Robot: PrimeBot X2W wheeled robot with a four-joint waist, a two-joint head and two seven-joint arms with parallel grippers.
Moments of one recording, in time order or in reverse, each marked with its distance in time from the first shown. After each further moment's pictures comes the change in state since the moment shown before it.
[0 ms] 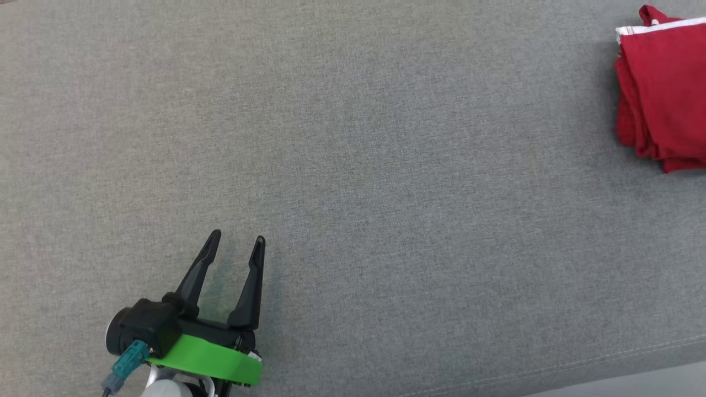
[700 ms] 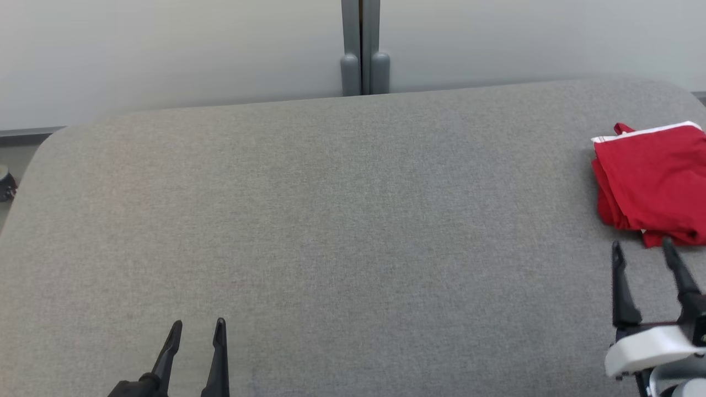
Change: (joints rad) left arm 0.239 -0.122 0.218 0.050 0.134 0.000 0.000; right arm 0.838 0.250 0.153 -0.386 0.149 0.000 -0.515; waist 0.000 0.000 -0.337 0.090
